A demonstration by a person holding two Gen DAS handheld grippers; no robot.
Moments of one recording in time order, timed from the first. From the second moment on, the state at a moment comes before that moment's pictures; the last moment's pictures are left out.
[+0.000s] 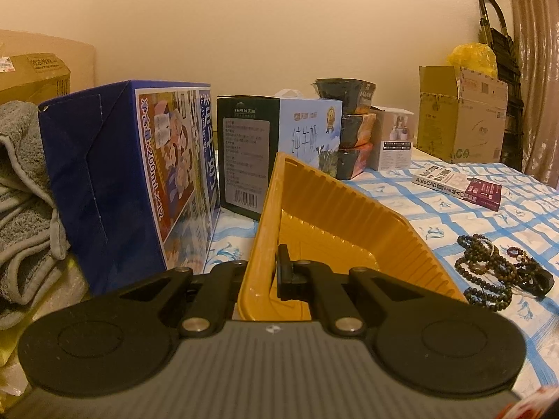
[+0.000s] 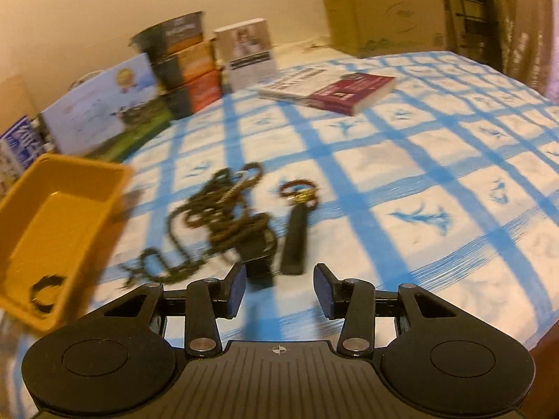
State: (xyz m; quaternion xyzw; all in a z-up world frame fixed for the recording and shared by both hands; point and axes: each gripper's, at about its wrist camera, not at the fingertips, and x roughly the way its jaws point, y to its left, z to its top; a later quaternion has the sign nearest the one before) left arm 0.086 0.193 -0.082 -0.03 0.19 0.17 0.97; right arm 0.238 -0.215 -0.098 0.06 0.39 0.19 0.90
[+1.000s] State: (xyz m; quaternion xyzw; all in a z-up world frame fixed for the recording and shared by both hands) left arm 0.087 0.192 -0.082 -0.03 0.19 0.17 0.97; right arm 0.287 -0.205 -0.126 0.01 0.39 0.17 0.91
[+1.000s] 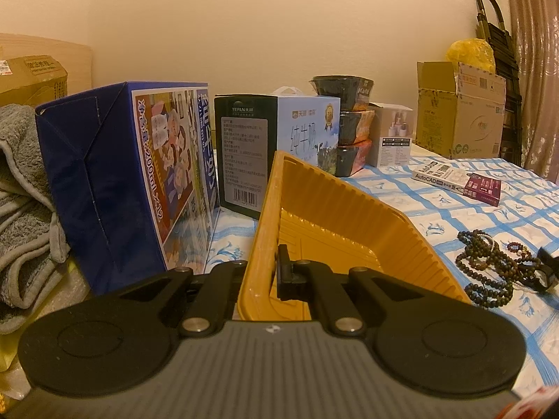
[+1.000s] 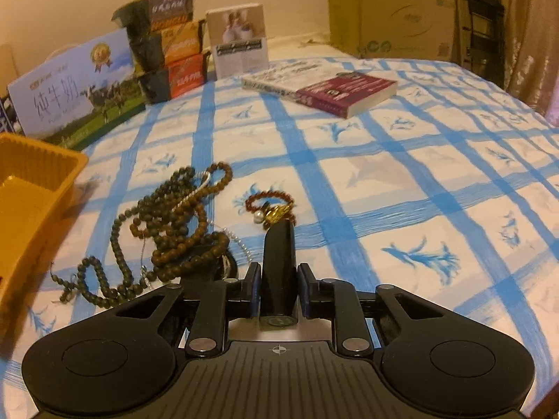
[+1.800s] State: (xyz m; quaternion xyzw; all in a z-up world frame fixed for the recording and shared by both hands) left arm 0.084 0.196 -0.079 -0.04 0.19 0.16 0.97; right arm 0.195 0.013 -0.082 0.05 0.39 0.46 0.80
